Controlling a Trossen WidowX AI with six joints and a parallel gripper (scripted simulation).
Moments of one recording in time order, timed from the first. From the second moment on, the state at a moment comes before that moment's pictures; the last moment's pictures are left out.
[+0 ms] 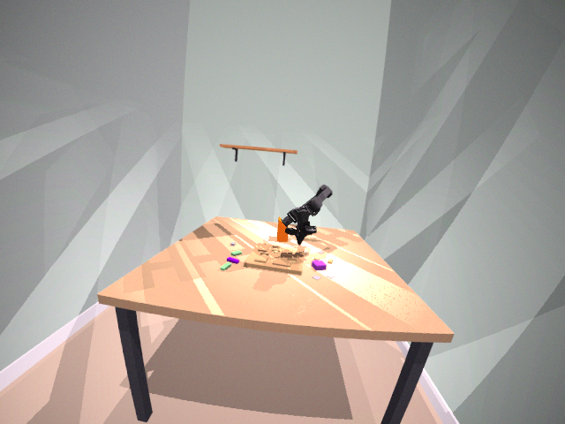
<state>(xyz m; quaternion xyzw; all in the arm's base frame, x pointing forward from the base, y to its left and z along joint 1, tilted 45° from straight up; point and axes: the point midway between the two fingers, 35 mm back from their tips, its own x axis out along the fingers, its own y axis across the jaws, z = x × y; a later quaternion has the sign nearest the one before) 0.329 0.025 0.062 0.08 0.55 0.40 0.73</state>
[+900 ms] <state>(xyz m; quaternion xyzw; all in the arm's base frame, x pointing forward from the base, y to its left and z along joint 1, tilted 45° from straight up) 0.278 -0.060 -0.029 0.17 0.58 0.34 0.72</state>
